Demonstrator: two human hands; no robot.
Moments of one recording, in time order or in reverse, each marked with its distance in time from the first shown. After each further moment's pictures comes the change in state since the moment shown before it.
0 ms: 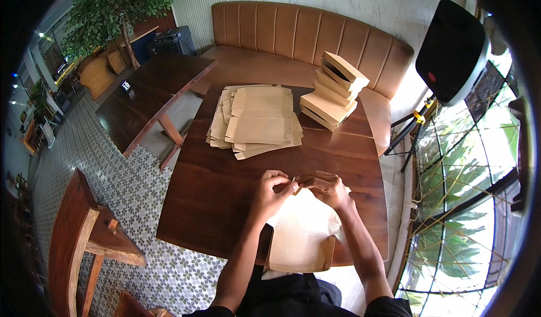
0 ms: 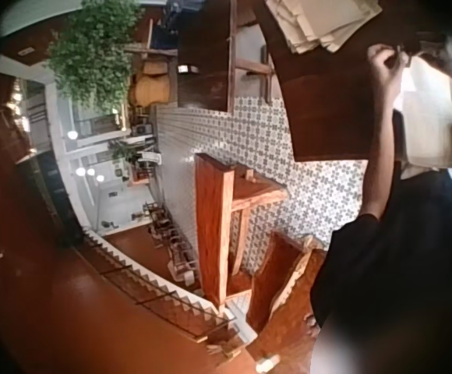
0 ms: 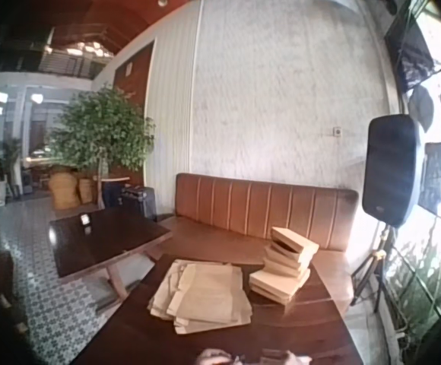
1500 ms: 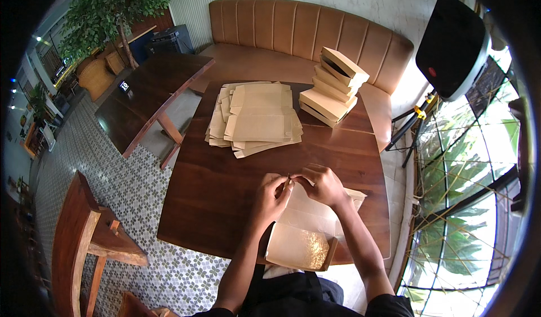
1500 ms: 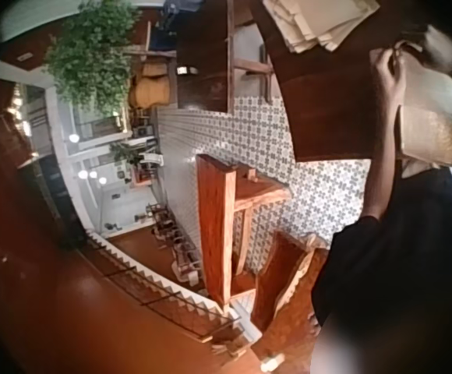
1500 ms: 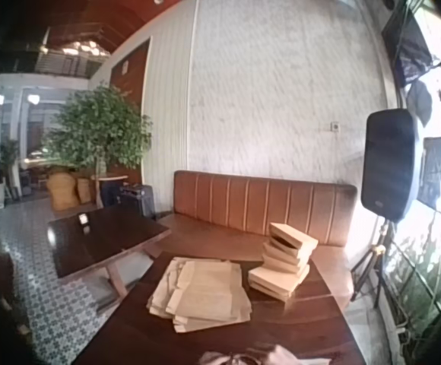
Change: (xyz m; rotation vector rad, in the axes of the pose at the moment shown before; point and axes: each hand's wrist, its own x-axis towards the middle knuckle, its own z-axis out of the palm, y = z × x) left_hand -0.014 0.003 0.003 0.064 -0.037 -0.011; right_hand 0.020 -0.012 0.007 -0.103 -0.078 0.166
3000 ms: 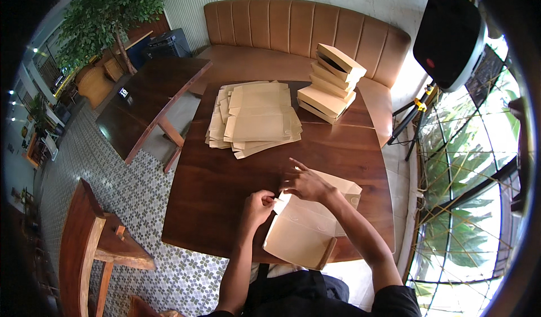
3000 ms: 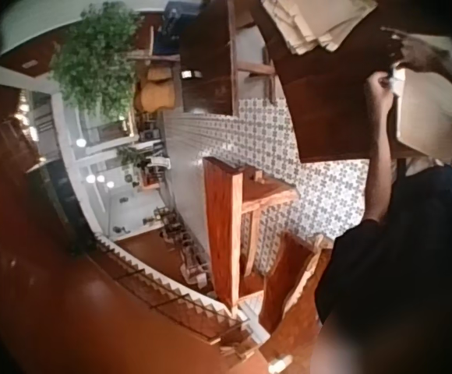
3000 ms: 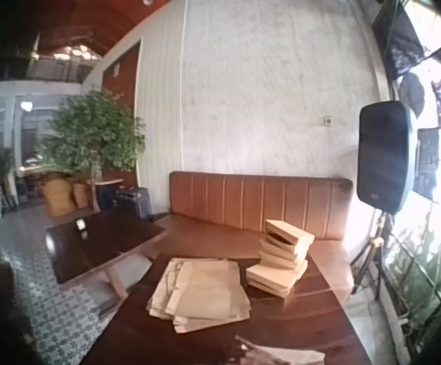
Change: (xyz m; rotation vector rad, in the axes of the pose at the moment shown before) left_hand -0.023 -0.088 -0.016 0.132 -0.125 -0.325; right_hand 0.002 0.044 0.053 -0.305 -0.437 -0.239
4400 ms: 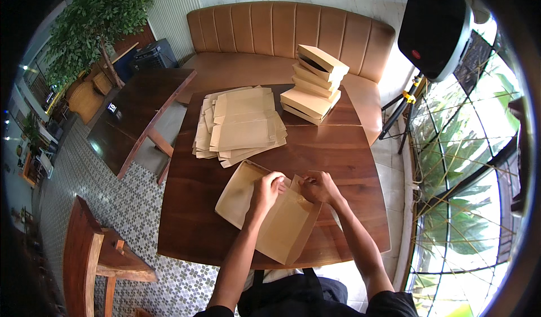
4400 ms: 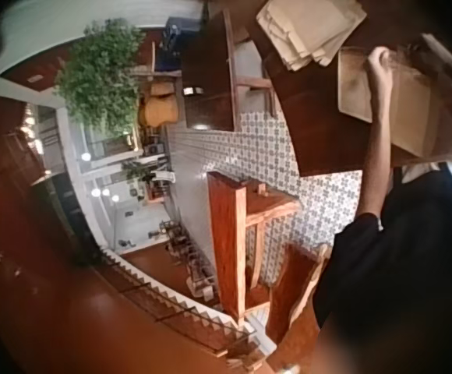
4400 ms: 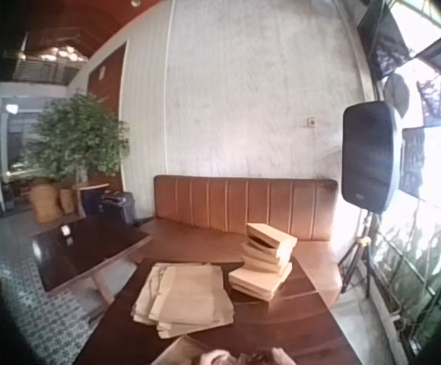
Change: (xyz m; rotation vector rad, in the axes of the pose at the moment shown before) left_hand 0.071 0.042 0.046 -0.170 -0.027 0.309; right_hand -0.068 0.012 0.002 0.713 0.351 0.933
